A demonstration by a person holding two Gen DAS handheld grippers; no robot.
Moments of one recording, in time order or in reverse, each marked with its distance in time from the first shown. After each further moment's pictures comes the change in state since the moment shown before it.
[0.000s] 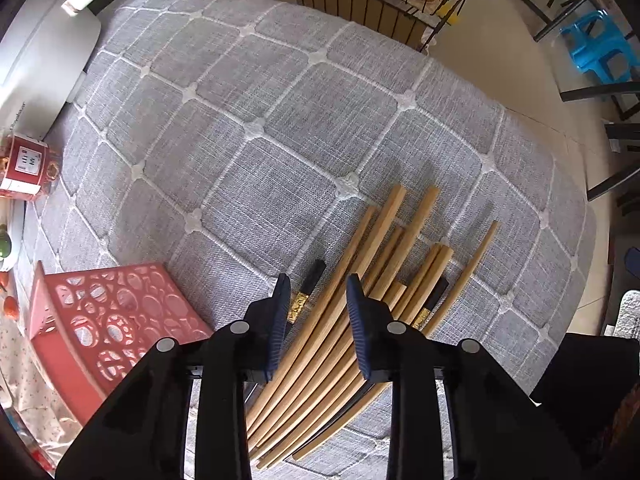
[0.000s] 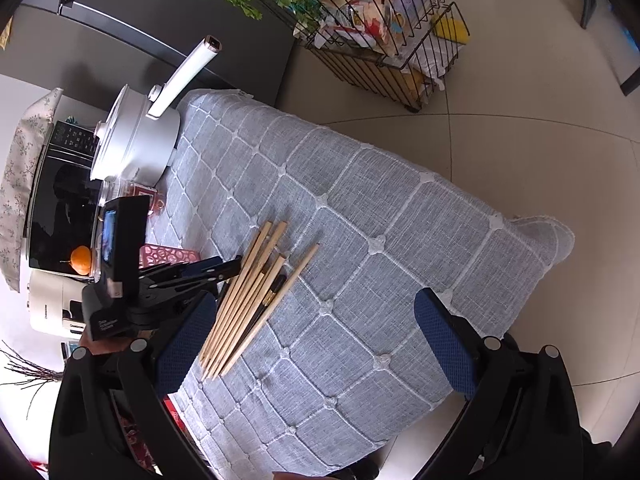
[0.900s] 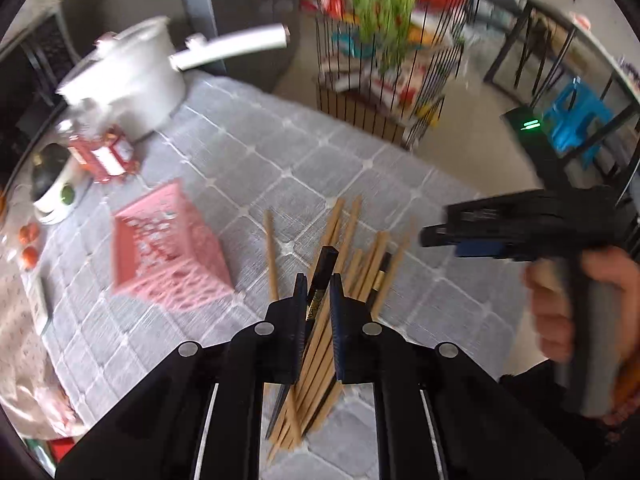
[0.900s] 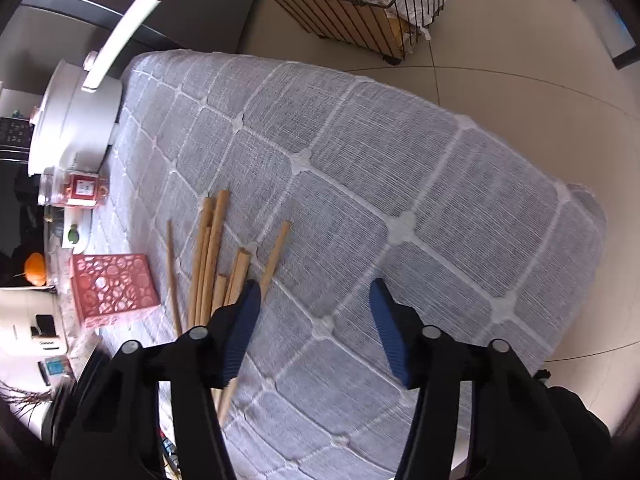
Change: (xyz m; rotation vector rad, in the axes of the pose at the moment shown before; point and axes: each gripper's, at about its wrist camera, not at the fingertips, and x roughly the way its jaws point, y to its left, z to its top) left arm -0.106 -0.029 -0.123 -0.116 -0.479 0.017; right arm 0.096 0.013 -0.001 0.074 0.123 -0.135
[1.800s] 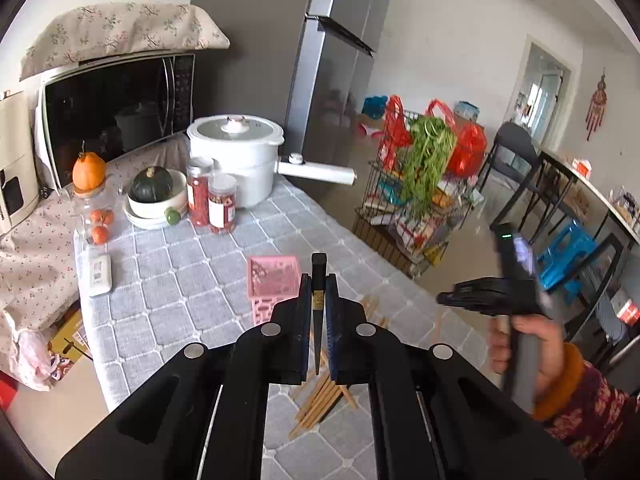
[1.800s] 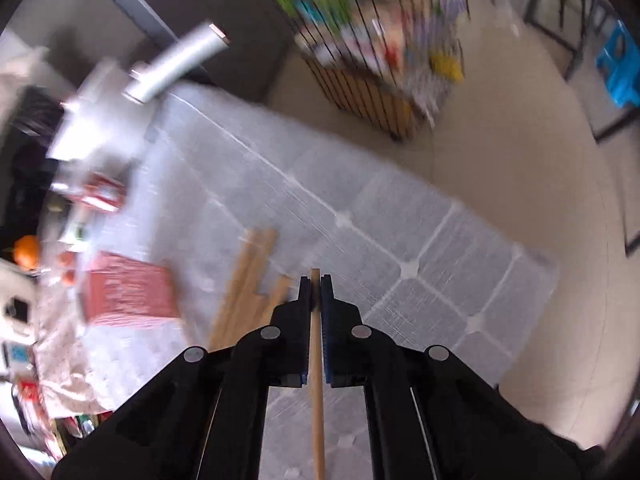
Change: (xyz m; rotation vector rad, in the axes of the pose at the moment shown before) left arm -0.163 0.067 -0.073 -0.285 -0.442 0.018; right arm -0.100 0.045 -0.034 -0.201 -0.307 -0.007
